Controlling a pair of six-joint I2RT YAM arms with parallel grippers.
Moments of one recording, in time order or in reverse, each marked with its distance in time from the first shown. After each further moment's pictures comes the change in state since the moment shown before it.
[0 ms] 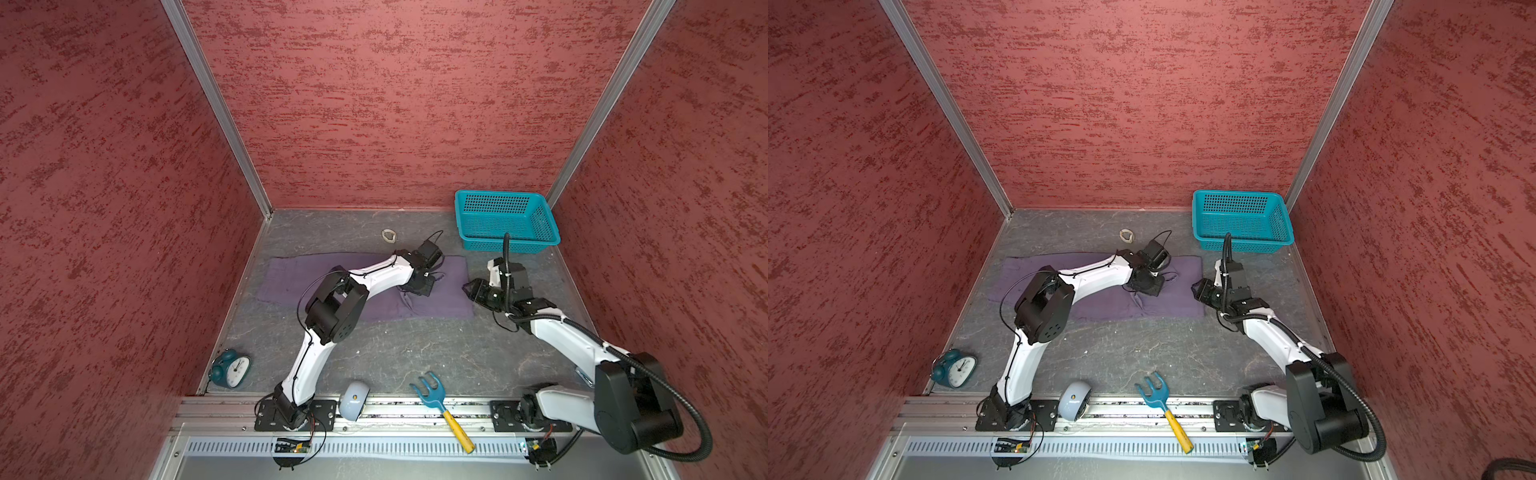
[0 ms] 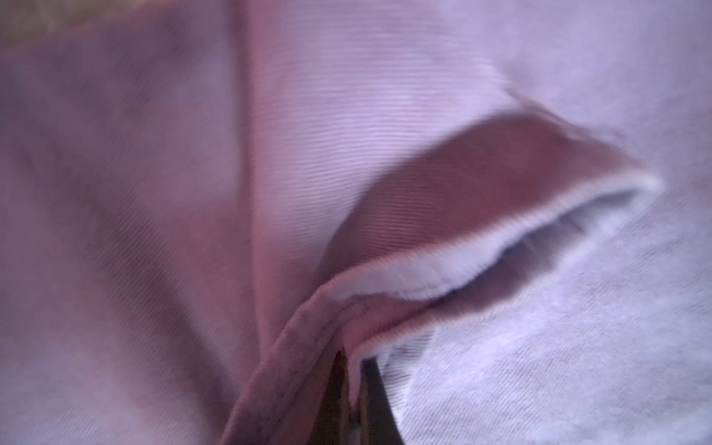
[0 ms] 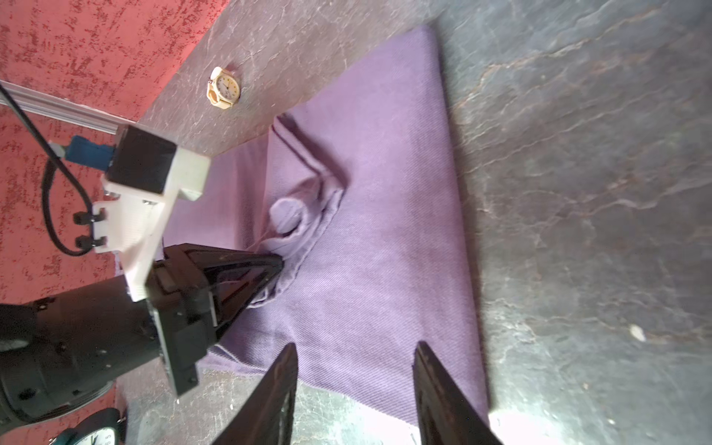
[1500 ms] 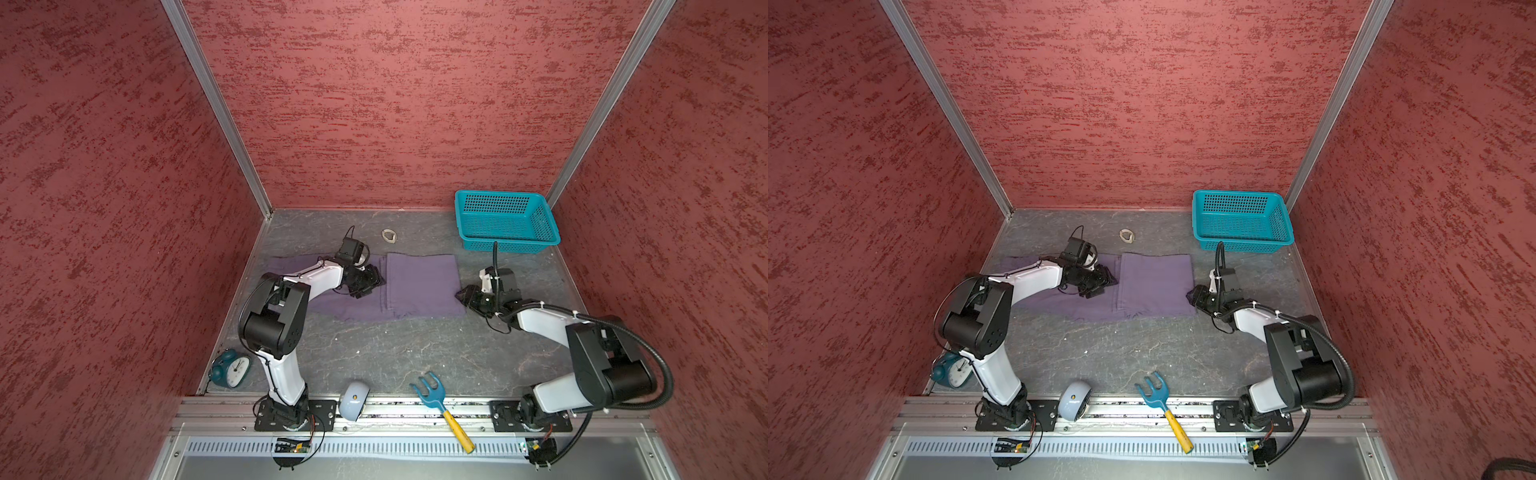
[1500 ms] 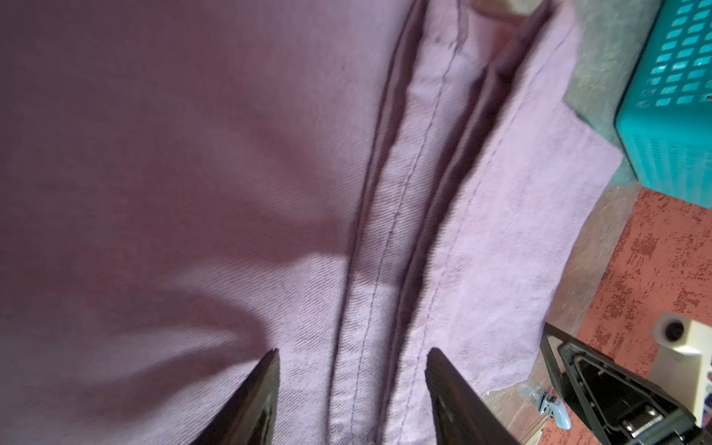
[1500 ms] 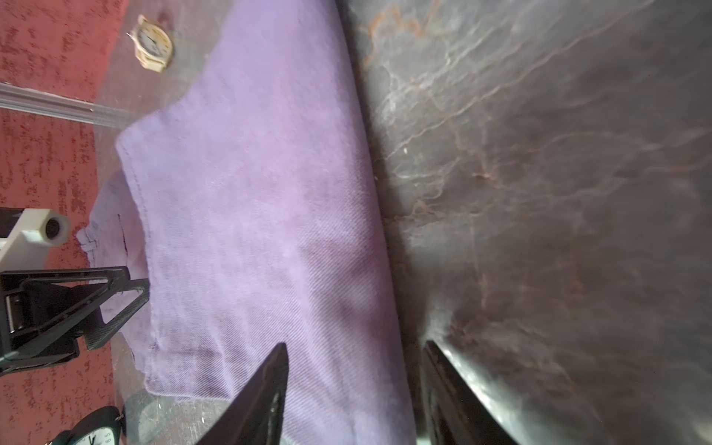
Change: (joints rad) left arm 0.399 -0.355 -0.568 0.309 0.422 -0.395; right arm -0.004 0.259 -0.038 0.188 -0.079 0.060
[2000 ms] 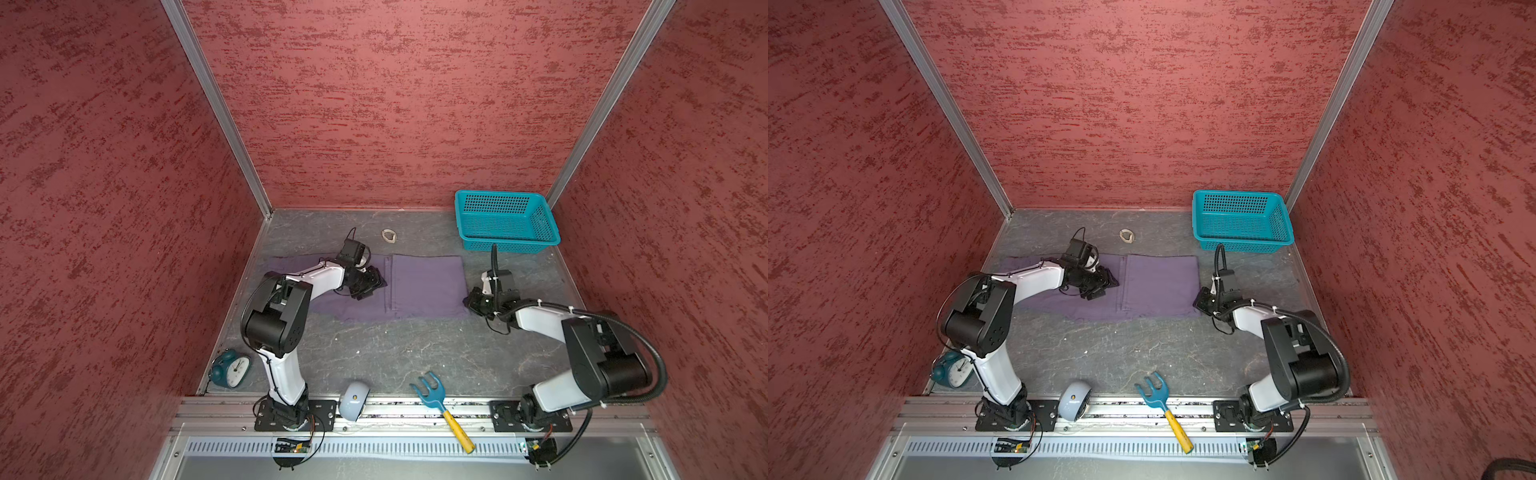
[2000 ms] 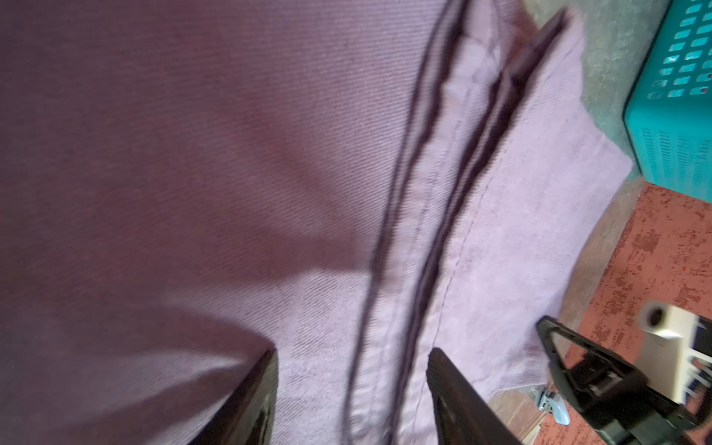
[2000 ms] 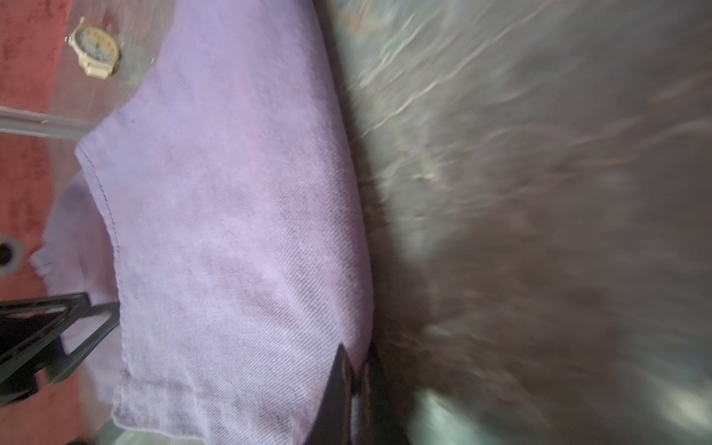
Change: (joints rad) left arm -0.008 0.010 -0.007 0.010 0.005 -0.001; right arm -0.011 -0.039 -0.004 -0.064 0.113 -0.023
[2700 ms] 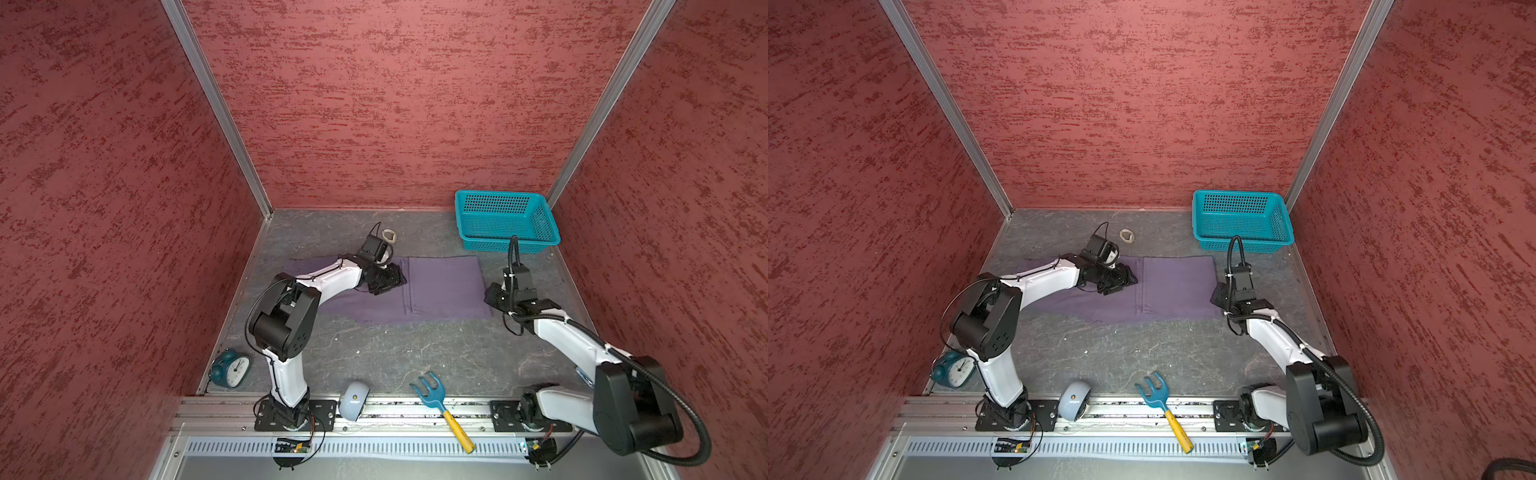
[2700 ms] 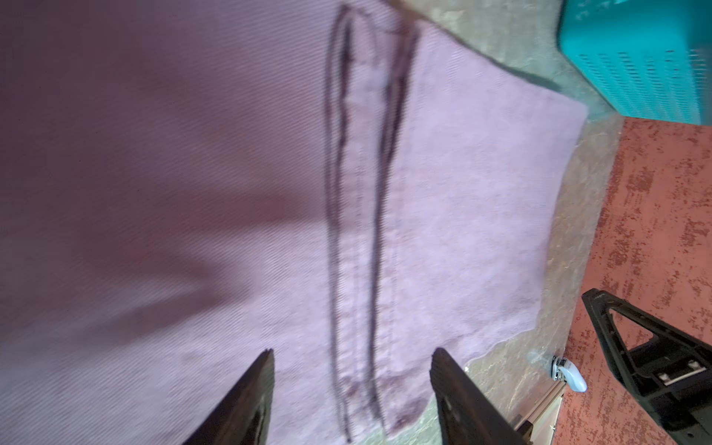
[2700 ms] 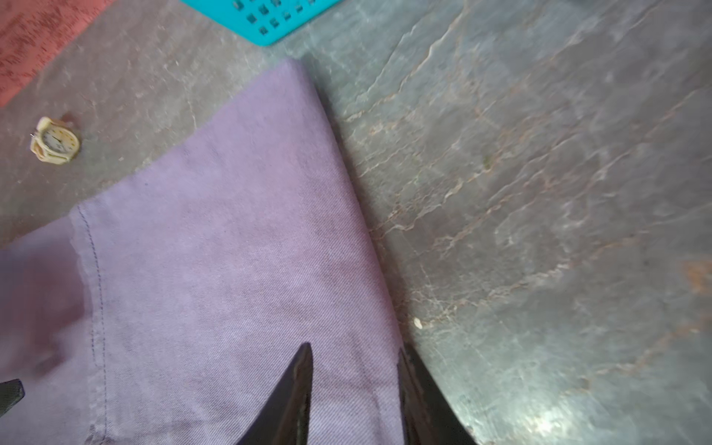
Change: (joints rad) left arm -0.167 0.021 0.133 -0.011 -0.046 0.014; right arm -0.038 -0.253 0.027 -0.231 0.286 -0.106
